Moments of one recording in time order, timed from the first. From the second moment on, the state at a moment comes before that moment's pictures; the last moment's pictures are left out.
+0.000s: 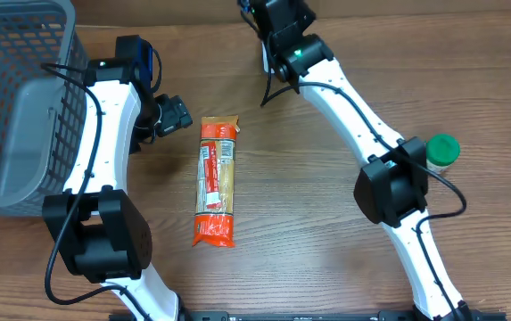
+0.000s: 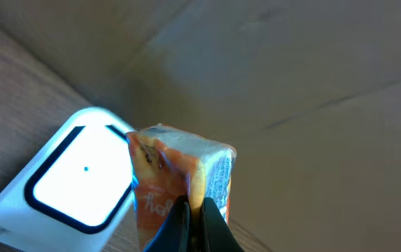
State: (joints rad) left arm 0.07 1.90 1.70 -1.27 -0.05 -0.46; right arm 0.54 2.53 2.48 -0.50 0.57 -0.55
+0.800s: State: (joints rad) left arm 0.07 1.90 1.70 -1.27 -0.05 -0.46; right arm 0.55 2.63 2.46 -0.36 0.56 -0.71
